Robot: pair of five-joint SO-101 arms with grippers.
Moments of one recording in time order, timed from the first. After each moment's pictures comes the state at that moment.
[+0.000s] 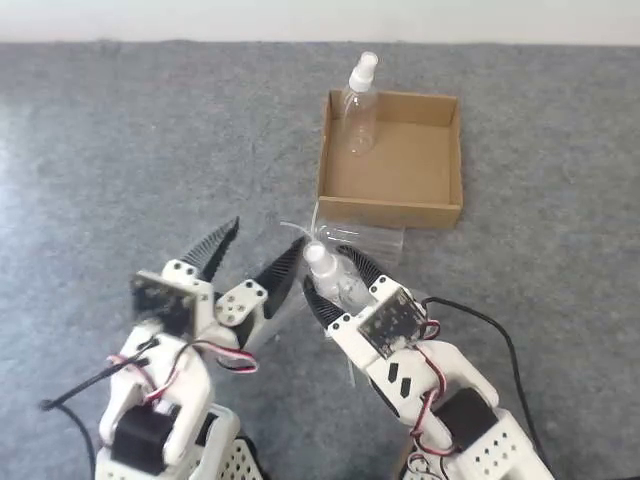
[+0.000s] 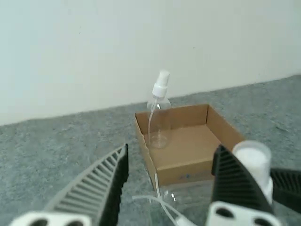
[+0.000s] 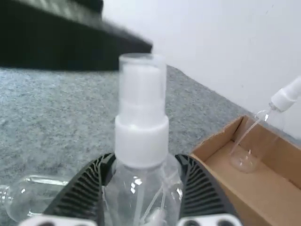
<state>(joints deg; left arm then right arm) 12.1 -103.5 74.9 53.8 4.7 -41.8 -99.3 91.5 29.2 11.1</state>
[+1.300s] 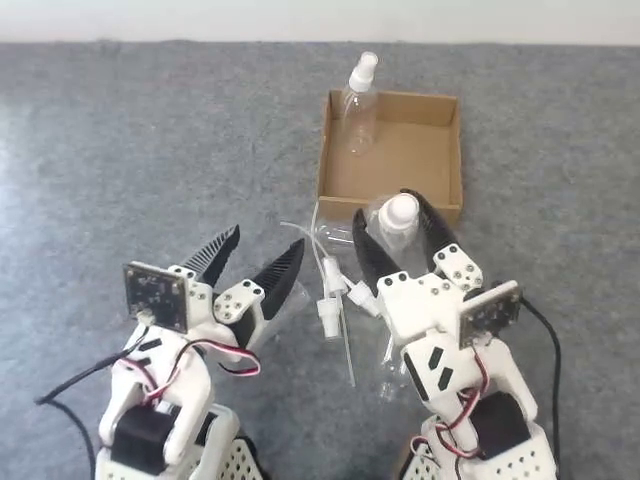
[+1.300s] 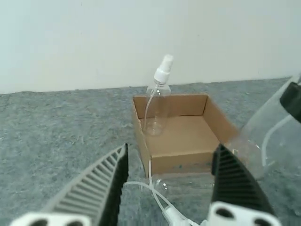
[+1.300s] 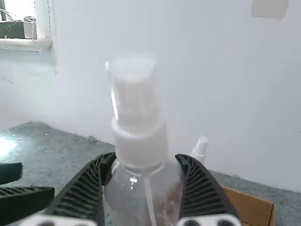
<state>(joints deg) 11.3 -103.5 74.8 57.5 11.0 -28.0 -99.2 78.3 24.0 0.0</state>
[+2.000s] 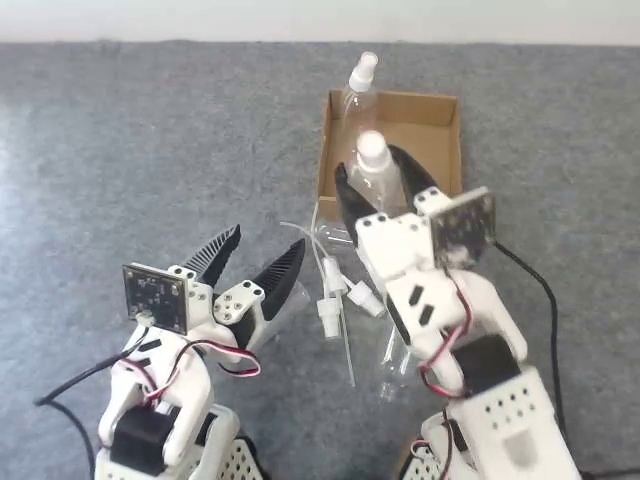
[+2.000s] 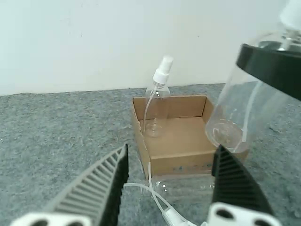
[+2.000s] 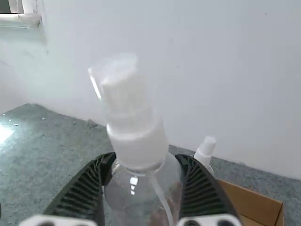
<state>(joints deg) 11.5 -103.5 74.8 57.5 11.0 -28.0 -63.1 56.4 18.5 -0.9</state>
